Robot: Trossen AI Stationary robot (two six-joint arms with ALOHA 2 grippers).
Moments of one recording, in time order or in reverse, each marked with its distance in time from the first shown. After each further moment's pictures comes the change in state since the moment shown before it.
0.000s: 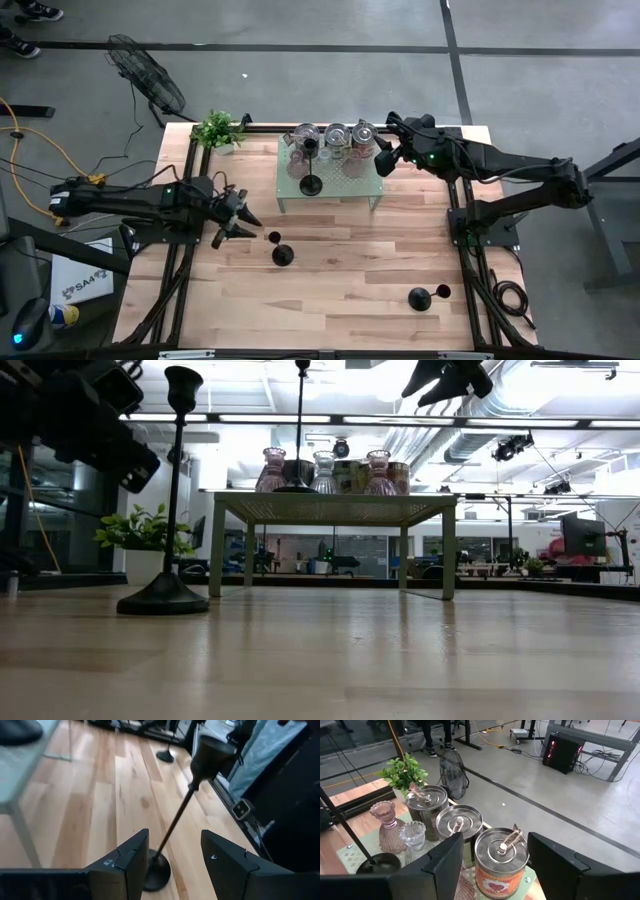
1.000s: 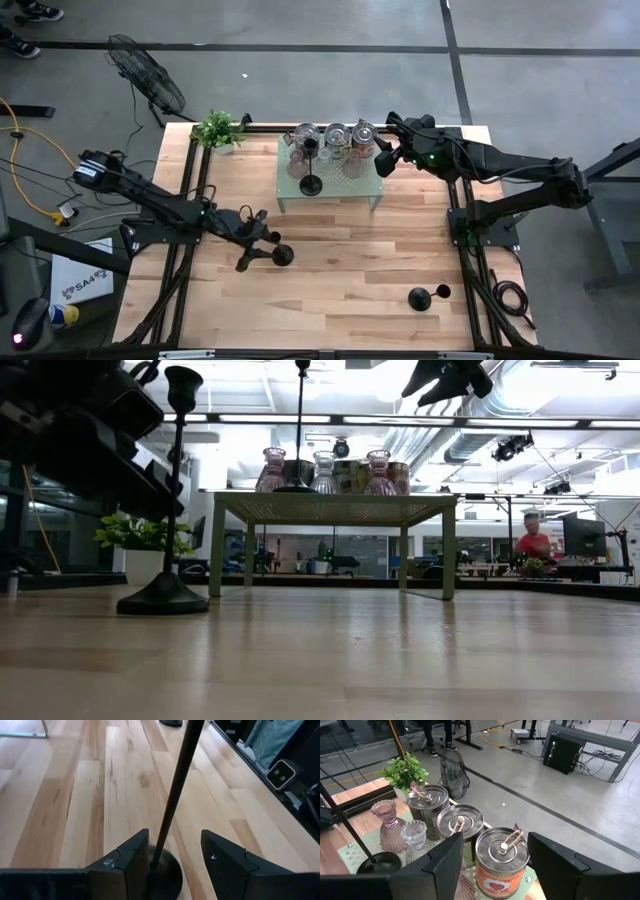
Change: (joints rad) left arm -0.330 0.641 0.001 0.544 -0.354 0.027; right arm 0.000 0.000 0.000 -0.001 -0.002 -0.003
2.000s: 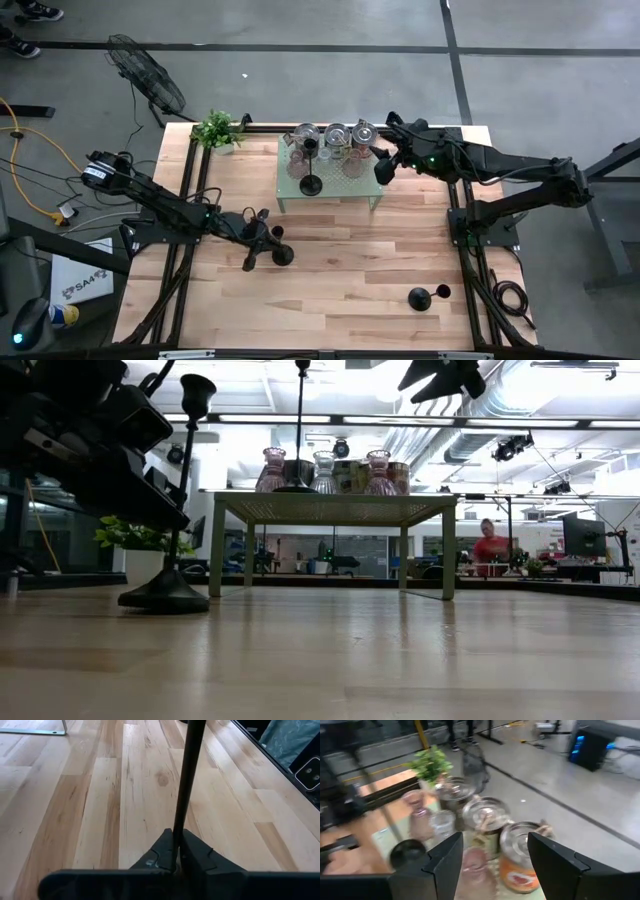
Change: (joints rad) left arm -0.007 0.123 0.000 0.112 -0.090 -0.001; right arm 0.027 0.000 0.000 -0.001 -0.093 0.000
